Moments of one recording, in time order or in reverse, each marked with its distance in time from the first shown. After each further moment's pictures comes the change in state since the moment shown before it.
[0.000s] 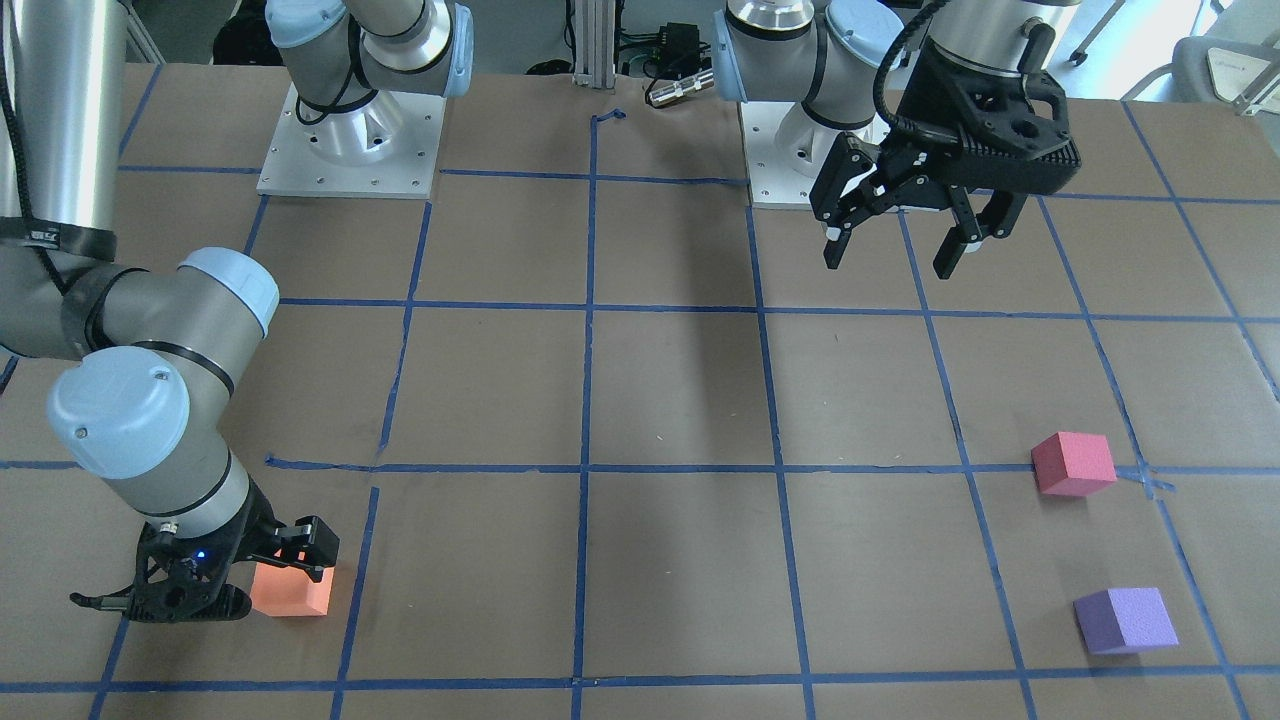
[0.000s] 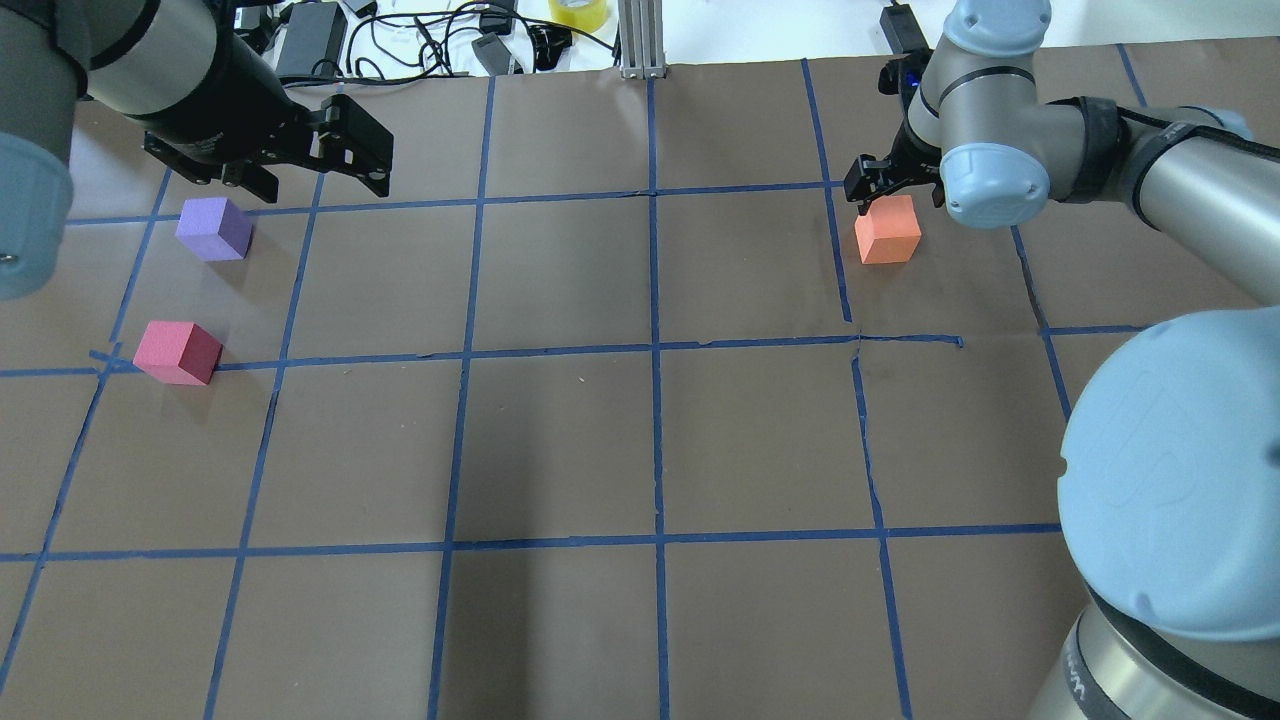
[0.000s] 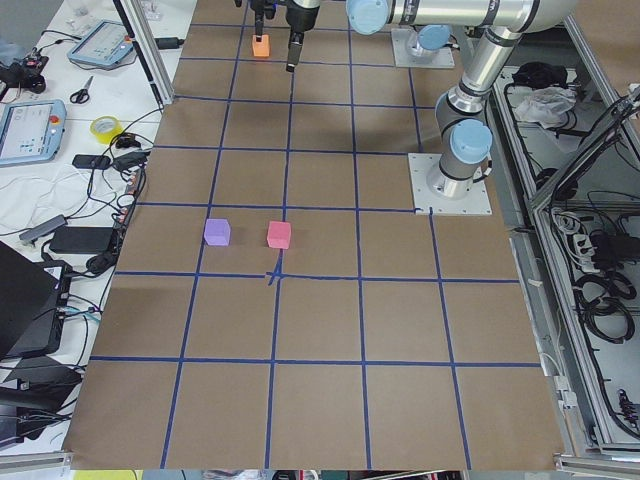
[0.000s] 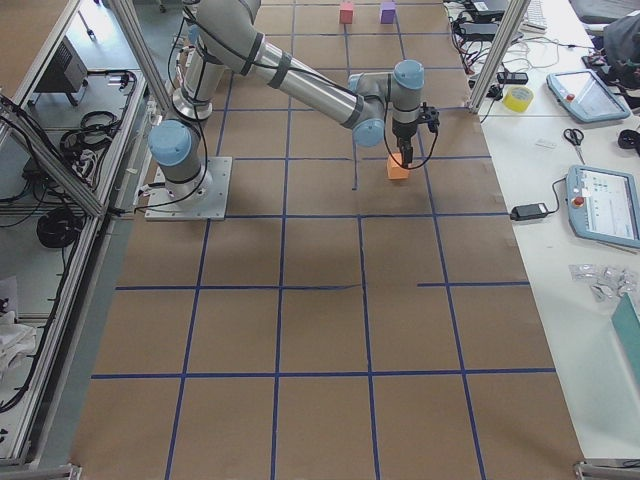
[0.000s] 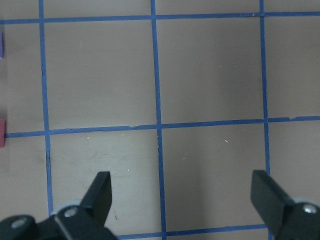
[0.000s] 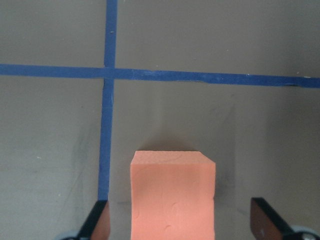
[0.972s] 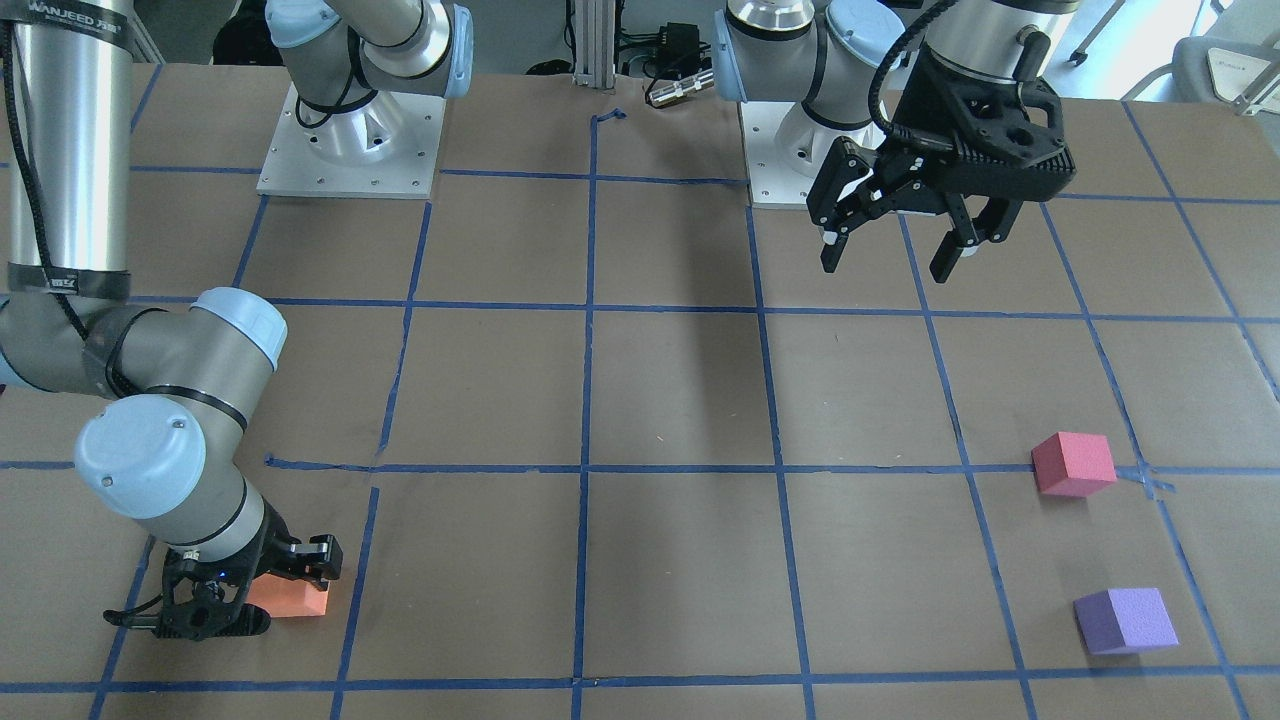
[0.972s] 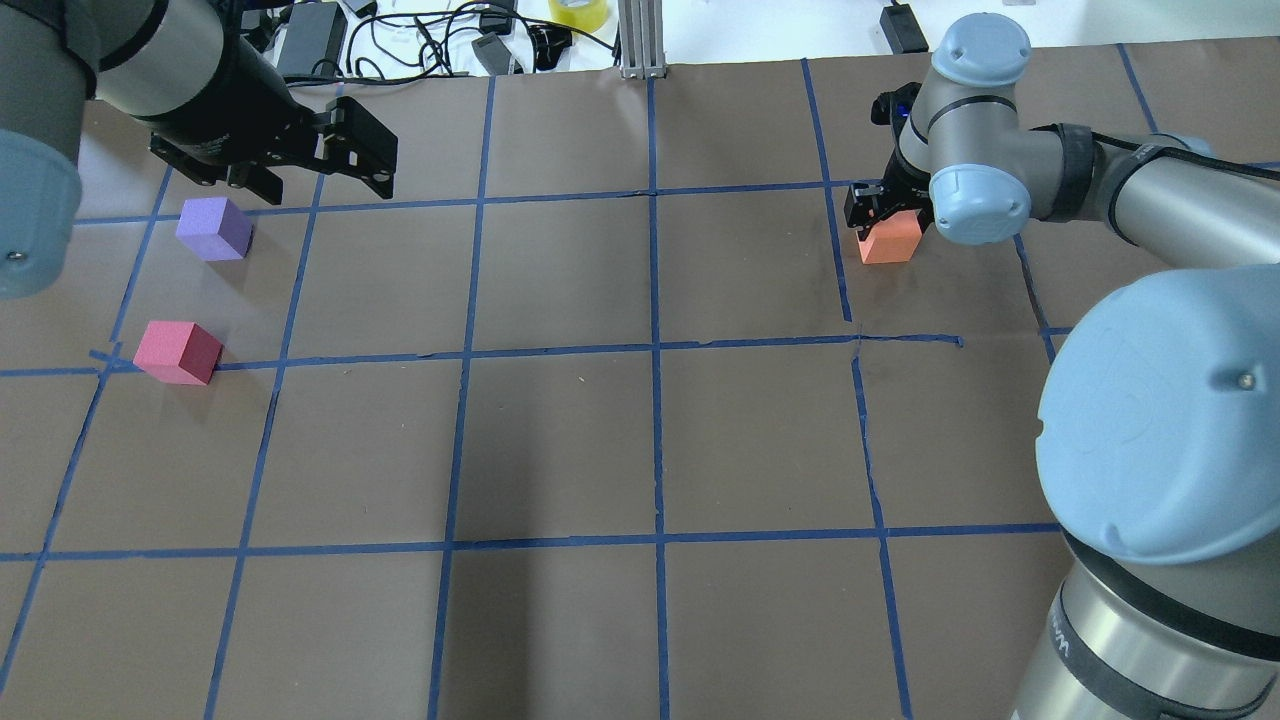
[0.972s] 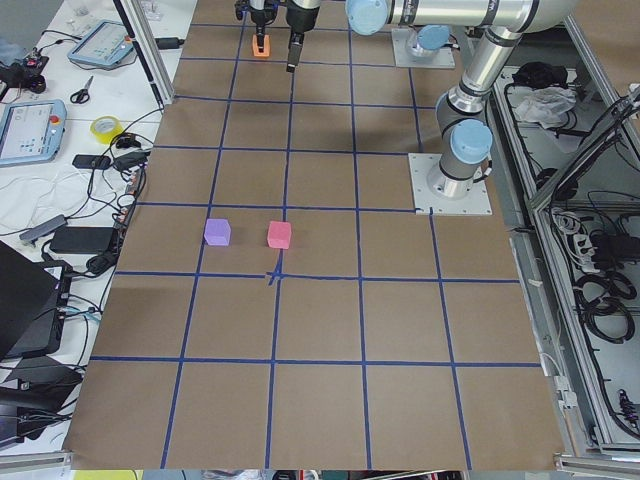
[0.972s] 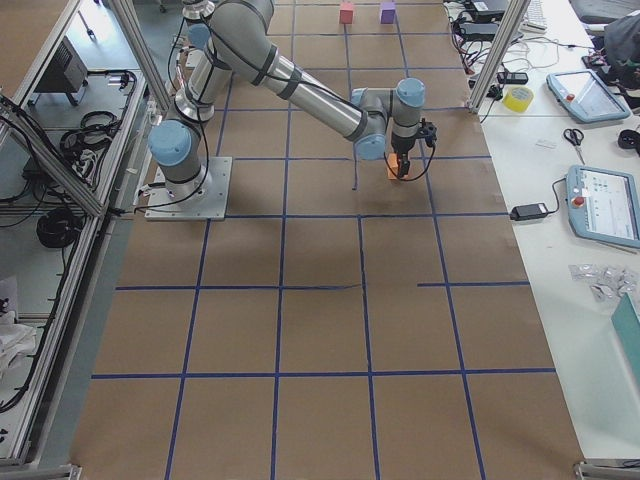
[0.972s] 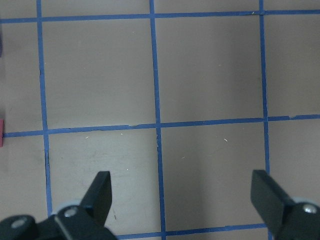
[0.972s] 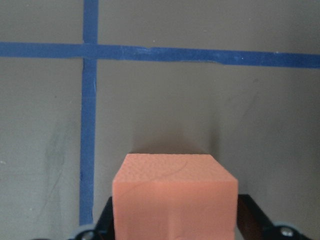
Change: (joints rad) left arm -0.003 -0.004 -0.001 0.000 0.000 -0.001; right arm -0.005 0.062 -0.003 -0.007 0.014 -0.008
